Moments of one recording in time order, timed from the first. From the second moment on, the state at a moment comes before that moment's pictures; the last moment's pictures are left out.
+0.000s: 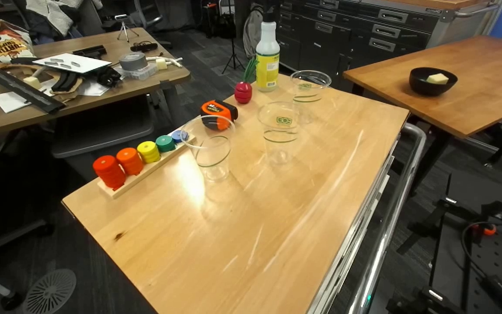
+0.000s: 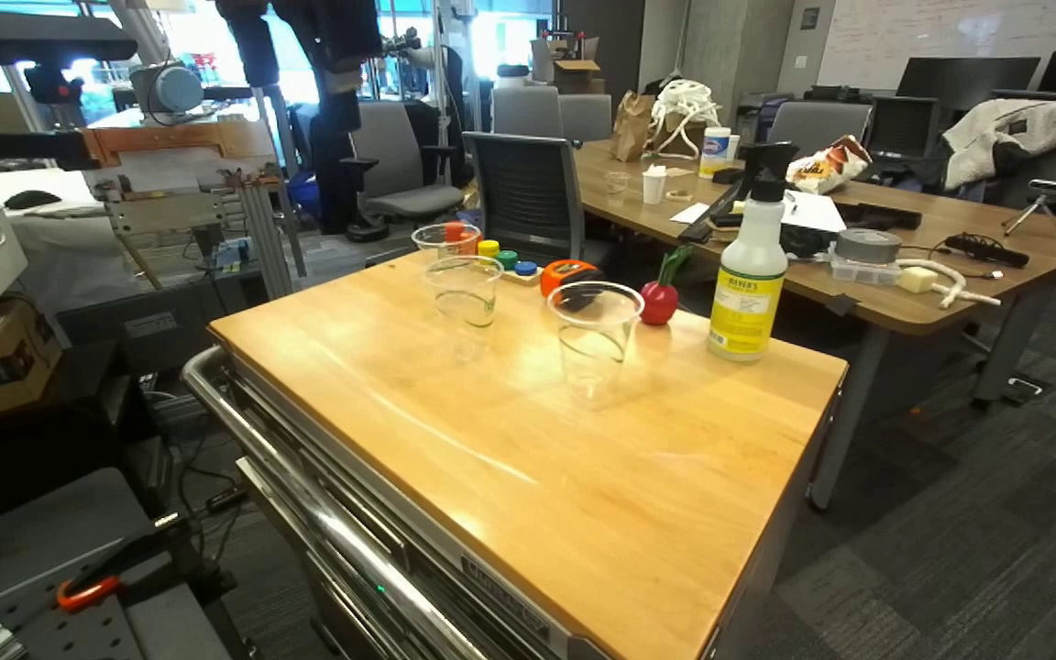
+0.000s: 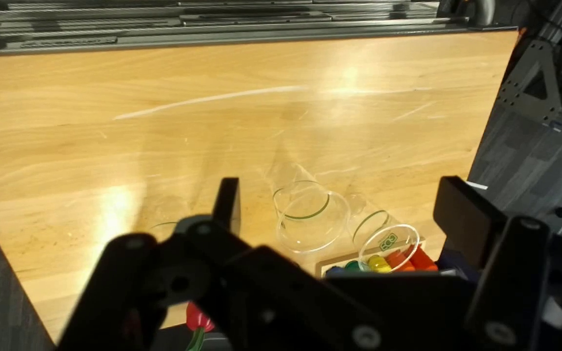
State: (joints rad) arm 0.01 -0.74 -0.19 -2.53 0.14 1.91 -0.19
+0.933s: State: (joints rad) arm -0.05 -0.06 -0.25 -2.07 0.14 2.00 -0.26
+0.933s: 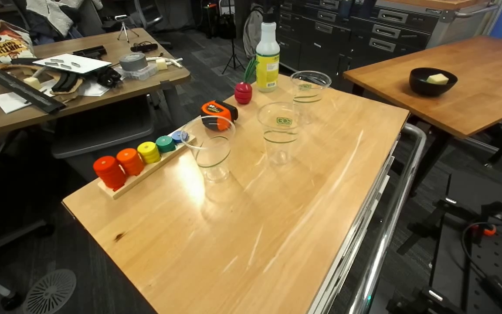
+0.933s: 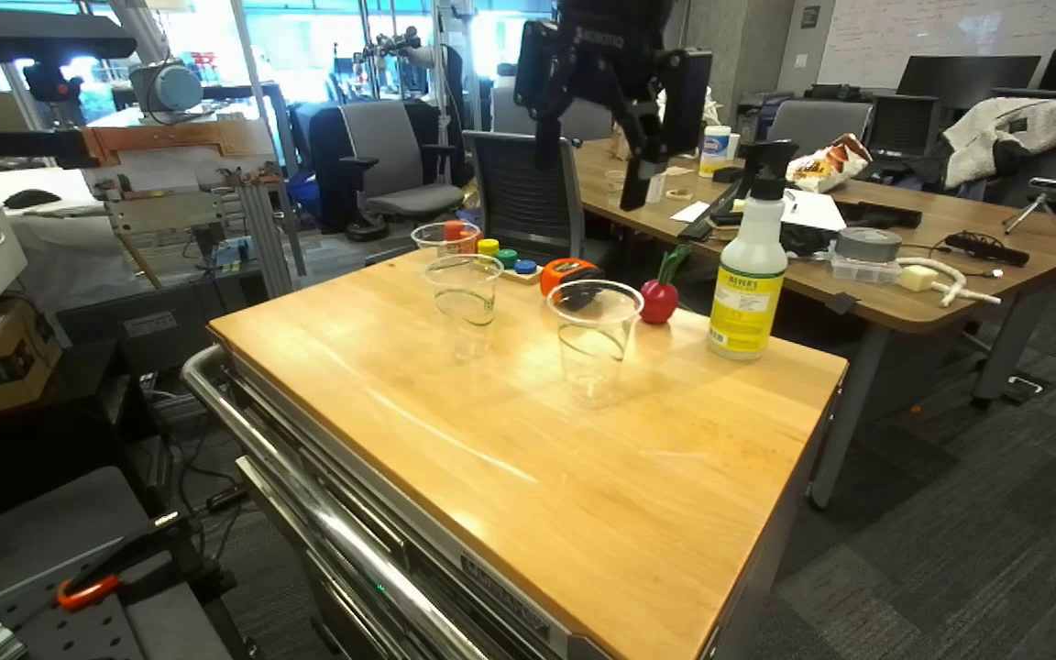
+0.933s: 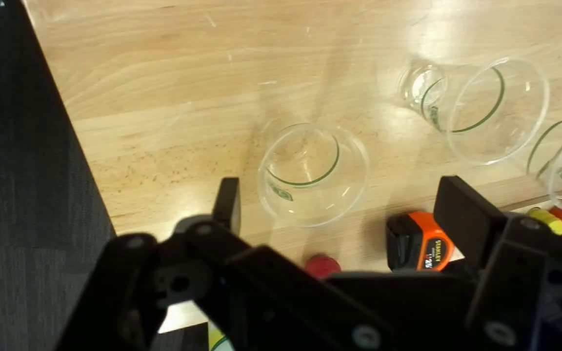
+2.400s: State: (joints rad) arm -0.18 0.31 -0.14 -1.85 0.17 1.85 -0.41
